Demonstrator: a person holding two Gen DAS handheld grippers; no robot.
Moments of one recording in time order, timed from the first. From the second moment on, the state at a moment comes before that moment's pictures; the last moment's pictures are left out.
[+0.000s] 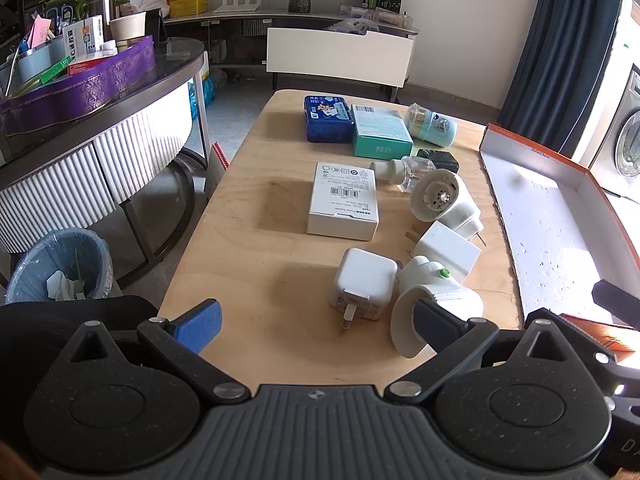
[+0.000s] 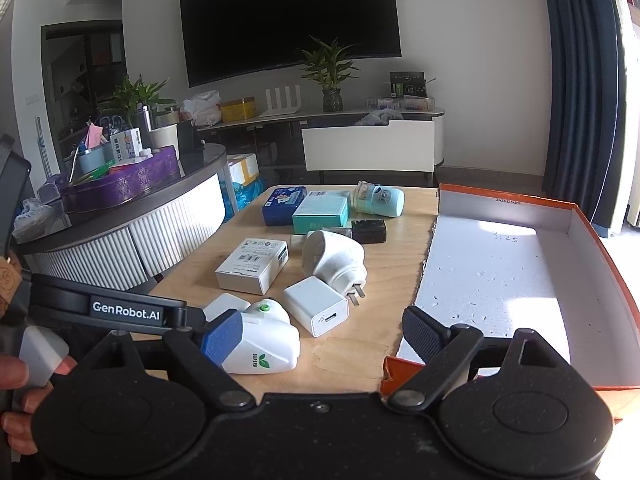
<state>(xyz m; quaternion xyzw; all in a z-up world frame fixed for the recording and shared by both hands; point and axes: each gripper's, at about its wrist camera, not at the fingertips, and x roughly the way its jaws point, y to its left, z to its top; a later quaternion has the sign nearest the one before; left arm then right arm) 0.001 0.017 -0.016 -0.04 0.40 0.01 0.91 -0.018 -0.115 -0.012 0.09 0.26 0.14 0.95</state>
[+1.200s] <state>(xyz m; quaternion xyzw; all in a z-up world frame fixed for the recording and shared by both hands) 0.005 0.020 -0.024 -0.04 0.41 0.01 0.91 -0.019 -0.107 -0.016 0.09 0.26 0.15 0.95</state>
